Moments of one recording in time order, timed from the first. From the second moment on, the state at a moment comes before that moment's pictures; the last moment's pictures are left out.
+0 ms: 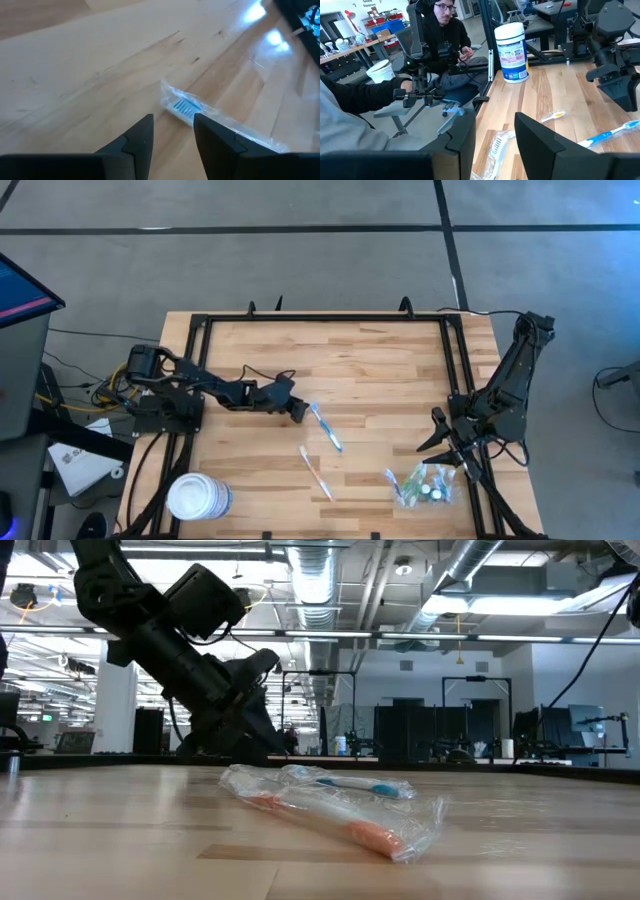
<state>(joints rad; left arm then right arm) -0.01 1.67 0.56 0.43 -0.24 -0.92 1.04 0.66 0.45 0.04 0.68 0.38</state>
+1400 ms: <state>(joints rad) 0.05 1.80 0.56 0.65 -0.11 -0.92 1.04 0.66 0.45 0.04 0.68 0.38</state>
